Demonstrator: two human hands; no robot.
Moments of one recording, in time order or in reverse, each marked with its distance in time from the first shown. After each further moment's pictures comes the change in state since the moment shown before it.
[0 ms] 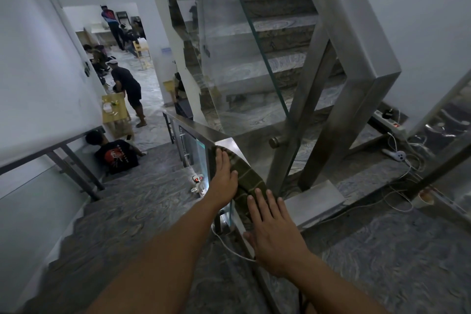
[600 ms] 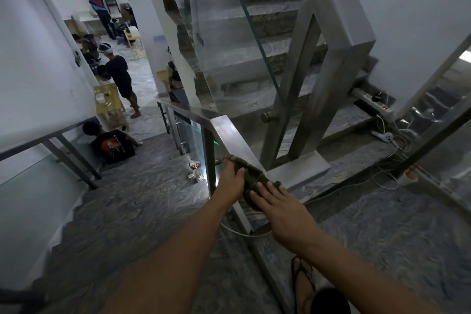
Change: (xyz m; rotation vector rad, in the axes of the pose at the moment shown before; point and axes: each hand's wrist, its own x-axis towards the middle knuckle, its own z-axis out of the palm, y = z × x) left_hand -0.069 0.015 0.037 -0.333 -0.010 -0.245; right_hand -0.055 0.021 -0.006 0.015 0.016 -0.175
